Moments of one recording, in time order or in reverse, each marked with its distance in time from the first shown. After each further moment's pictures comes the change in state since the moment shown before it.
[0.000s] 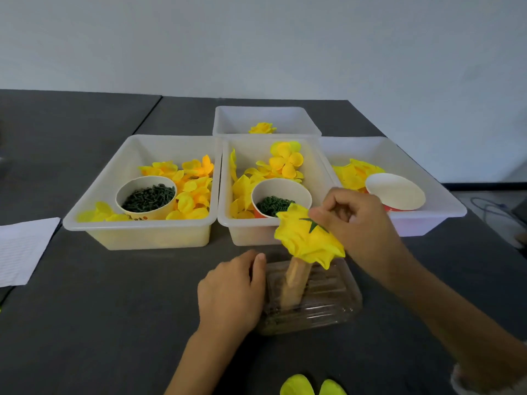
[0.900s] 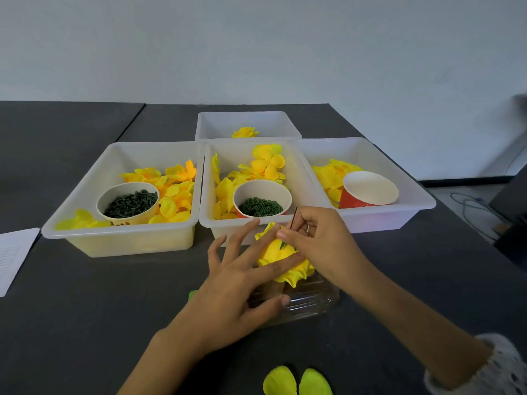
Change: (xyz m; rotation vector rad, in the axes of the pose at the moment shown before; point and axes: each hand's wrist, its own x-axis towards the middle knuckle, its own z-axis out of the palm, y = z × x) left_hand -0.003 0.003 -0.023 -0.022 -0.122 0.767; right_hand -0.018 0.015 0.015 -0.032 -0.021 0.136
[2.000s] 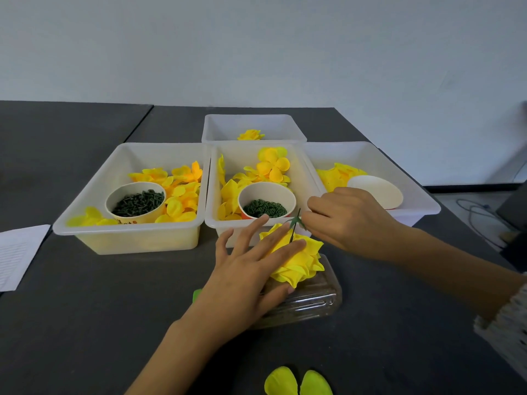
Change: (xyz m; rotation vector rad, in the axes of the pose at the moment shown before) left_hand 0.012 0.000 0.005 0.210 -0.020 -0.089; right_hand 0.034 -0.002 -0.057 -1.101 -0.006 -1.192
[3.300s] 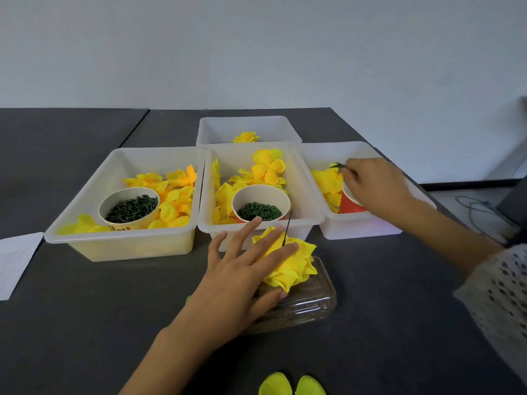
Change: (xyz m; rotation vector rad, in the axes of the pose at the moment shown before) left_hand 0.002 0.000 -0.002 0.020 -0.003 0.018; right_hand -0.037 0.075 0.041 0.100 -0.307 0.937
